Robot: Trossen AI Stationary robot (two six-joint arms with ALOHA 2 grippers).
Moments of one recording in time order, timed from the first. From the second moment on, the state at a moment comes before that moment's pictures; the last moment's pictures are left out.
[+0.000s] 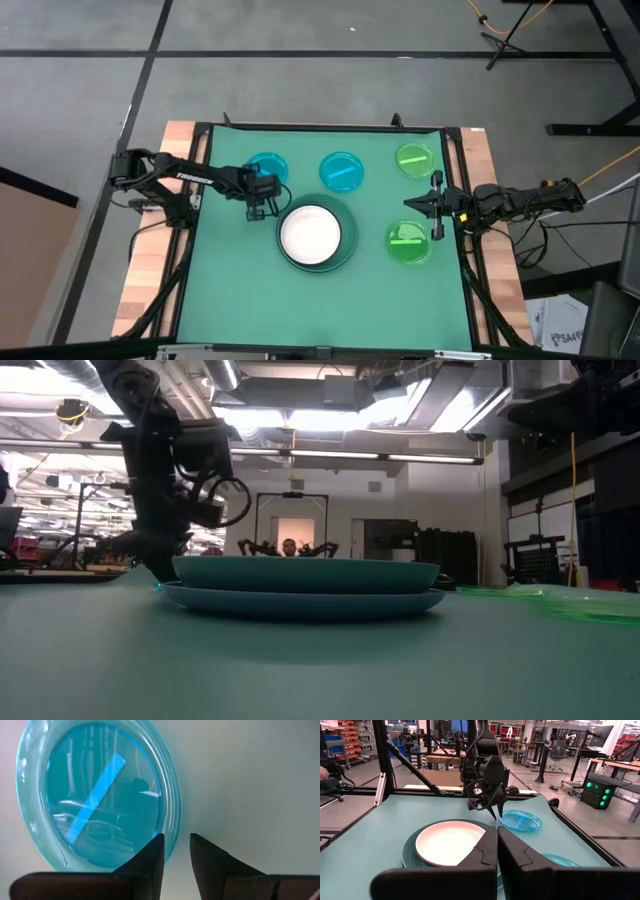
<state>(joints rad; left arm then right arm) 0.21 1.49 0.68 -0.56 -0.36 0.09 0.22 0.23 0.23 -0.05 0.26 -0.06</state>
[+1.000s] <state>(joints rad) 0.10 1.49 0.76 -0.49 -0.52 0.01 0.22 0.23 0.23 -0.05 0.26 -0.08</state>
